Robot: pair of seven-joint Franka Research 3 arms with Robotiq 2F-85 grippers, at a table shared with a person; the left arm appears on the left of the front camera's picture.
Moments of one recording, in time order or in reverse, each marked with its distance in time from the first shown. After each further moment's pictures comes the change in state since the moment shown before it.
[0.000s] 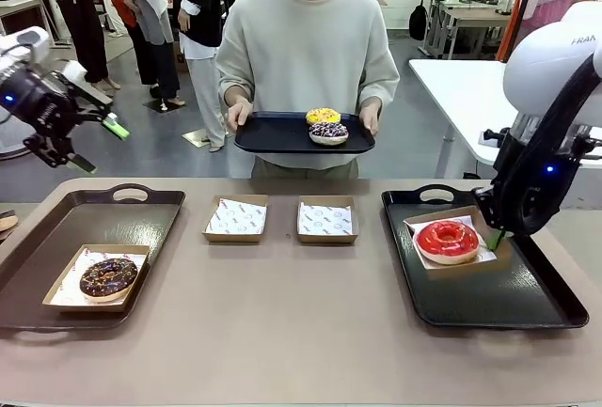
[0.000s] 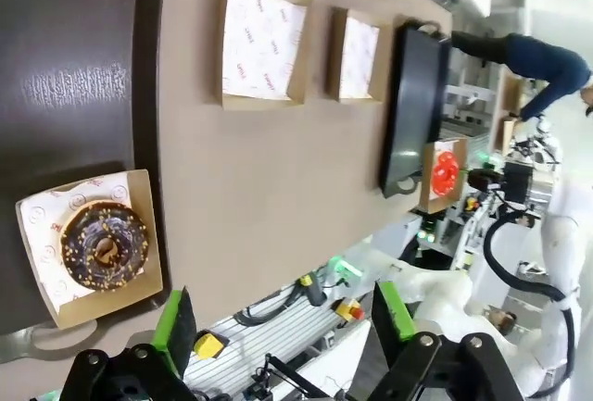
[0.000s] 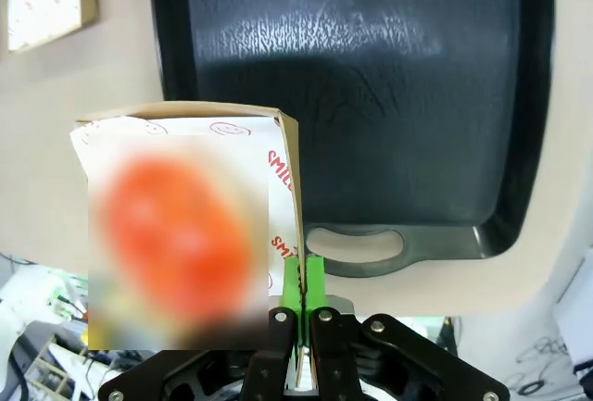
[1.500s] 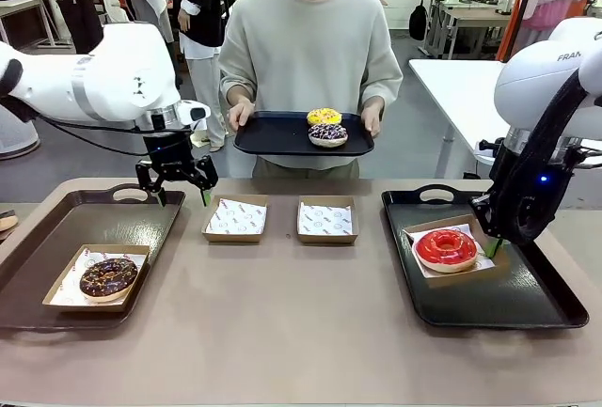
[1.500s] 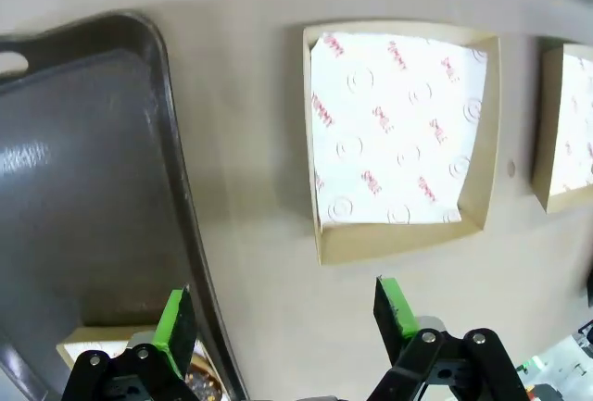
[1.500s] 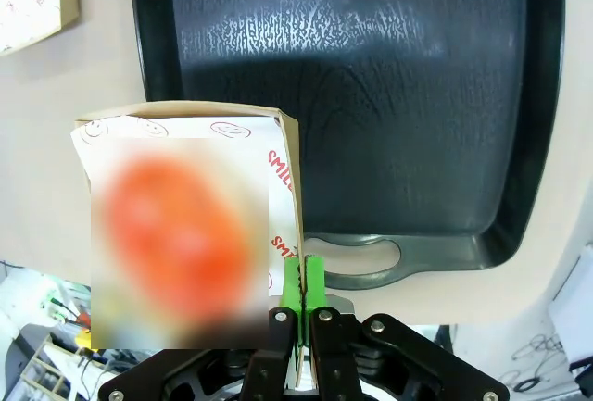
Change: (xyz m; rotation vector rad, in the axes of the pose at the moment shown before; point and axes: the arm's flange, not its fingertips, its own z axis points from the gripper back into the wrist) left arm 0.078 -0.062 -0.195 0.652 -0.017 -0.121; right arm 0.006 -0.001 -0.013 -0.015 0.012 0.003
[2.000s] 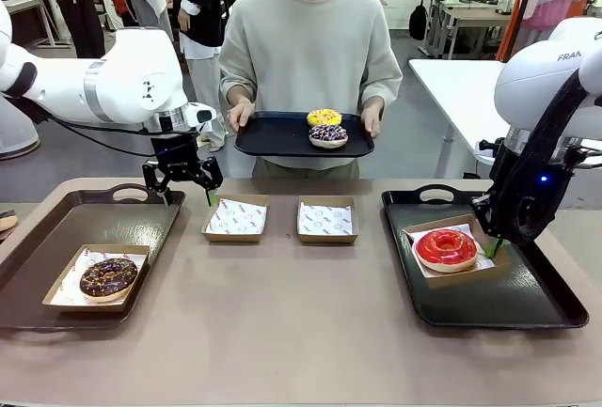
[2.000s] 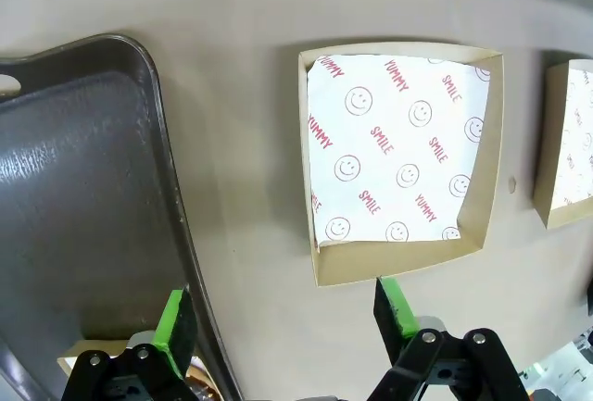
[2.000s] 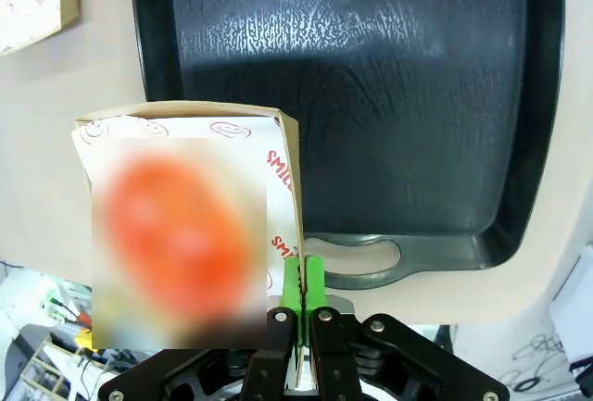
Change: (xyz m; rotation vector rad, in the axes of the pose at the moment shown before) left arm 0.007 -0.002 -0.003 0.001 -0.002 -0.001; right arm 0.000 0.000 0.000 0.000 0.001 0.000
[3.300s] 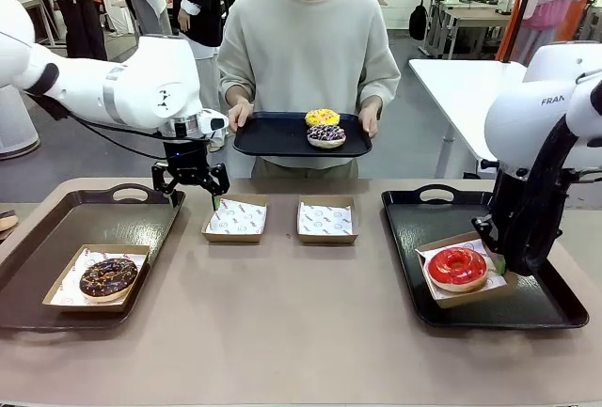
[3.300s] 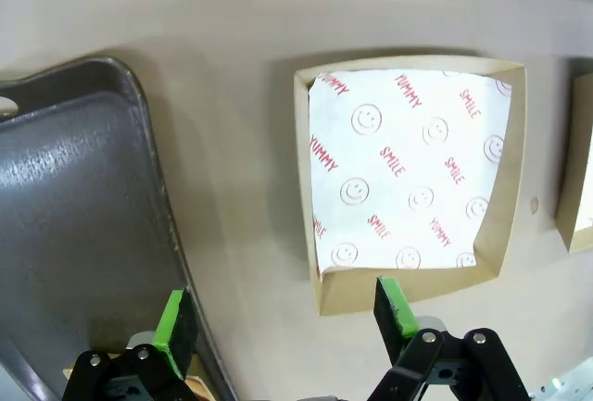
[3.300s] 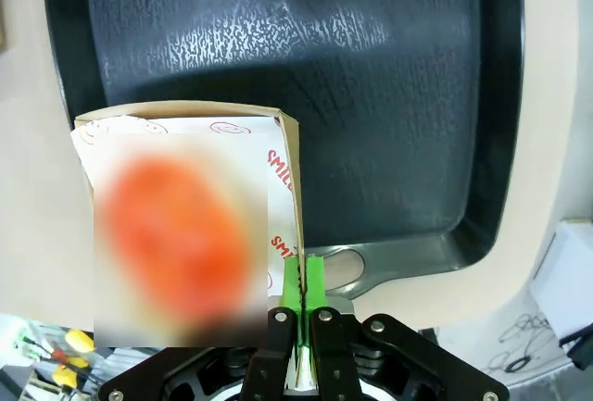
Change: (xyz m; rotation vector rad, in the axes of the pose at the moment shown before) left arm 0.012 -0.018 -0.018 0.082 0.007 -0.016; right arm -0.006 -0.005 -0.029 -0.132 -0.018 -0.062
